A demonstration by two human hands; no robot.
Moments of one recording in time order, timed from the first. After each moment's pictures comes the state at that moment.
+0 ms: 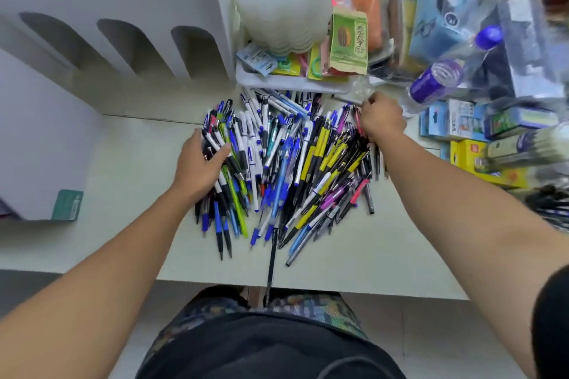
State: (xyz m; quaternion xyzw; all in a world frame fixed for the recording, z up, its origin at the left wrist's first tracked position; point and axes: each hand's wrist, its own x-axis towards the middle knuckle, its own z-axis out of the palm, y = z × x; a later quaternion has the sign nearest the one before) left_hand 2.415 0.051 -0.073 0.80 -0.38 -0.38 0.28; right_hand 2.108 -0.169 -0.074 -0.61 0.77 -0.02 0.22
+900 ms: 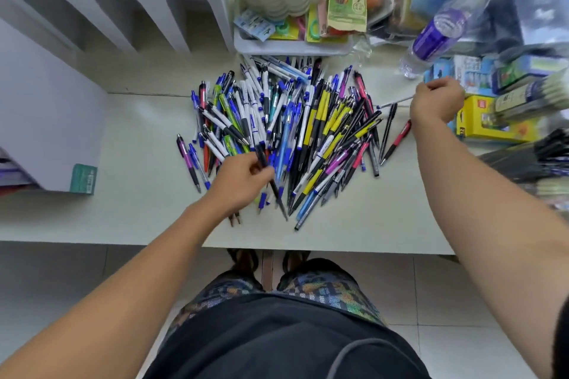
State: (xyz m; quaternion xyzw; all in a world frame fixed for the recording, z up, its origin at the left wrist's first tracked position) left_hand 2.333 0.108 -0.020 0.74 -0.48 -0.44 0.14; right_hand 2.034 -0.121 -0.061 -0.37 0.85 -0.32 0.20
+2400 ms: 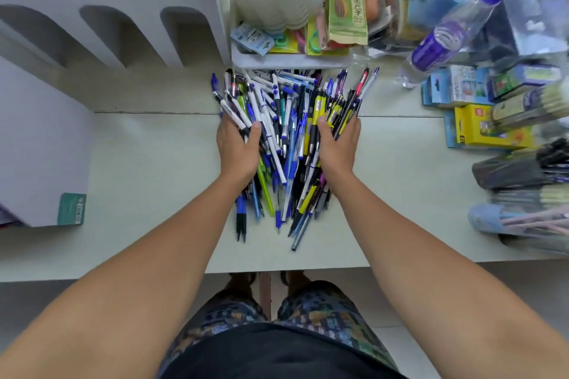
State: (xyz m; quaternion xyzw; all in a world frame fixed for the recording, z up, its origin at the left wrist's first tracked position) left_hand 2.363 0.026 -0.094 0.76 -0.39 -0.34 0.40; right_hand 2.182 -0.016 -0.099 -0.43 0.74 -0.28 0.43
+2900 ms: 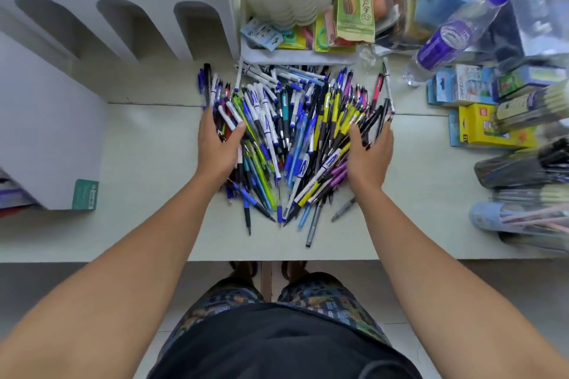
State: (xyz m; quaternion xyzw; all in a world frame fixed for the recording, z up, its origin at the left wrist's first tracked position) left_hand 2.407 0.052 -0.092 0.77 -0.35 -0.37 0.39; right_hand 2.136 0.007 -0.088 -0.43 0.79 -0.28 0.34
